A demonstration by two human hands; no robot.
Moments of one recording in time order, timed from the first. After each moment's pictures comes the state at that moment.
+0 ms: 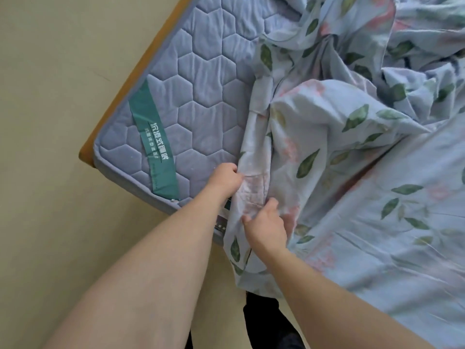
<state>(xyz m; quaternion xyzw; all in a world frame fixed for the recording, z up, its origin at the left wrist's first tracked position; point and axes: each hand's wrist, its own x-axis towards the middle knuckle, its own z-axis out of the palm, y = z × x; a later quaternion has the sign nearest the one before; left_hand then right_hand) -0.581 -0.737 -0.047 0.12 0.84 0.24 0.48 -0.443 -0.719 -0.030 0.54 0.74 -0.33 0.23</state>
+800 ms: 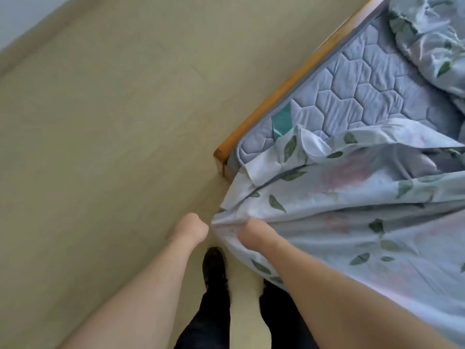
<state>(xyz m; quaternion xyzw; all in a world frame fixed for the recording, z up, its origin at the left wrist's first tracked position) -0.686 -1.099 -0.012 -0.02 0.87 0.04 0.49 -0.622 -0.947 0.008 0.27 0.78 -0.27 0.50</state>
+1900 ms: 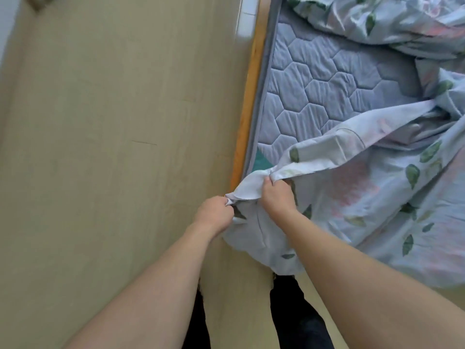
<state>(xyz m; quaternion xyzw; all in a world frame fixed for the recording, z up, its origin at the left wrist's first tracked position) -0.921 -0.932 -0.002 0.29 0.81 0.06 0.51 -0.810 -0.830 -0.001 0.68 0.57 -0.45 0.06</state>
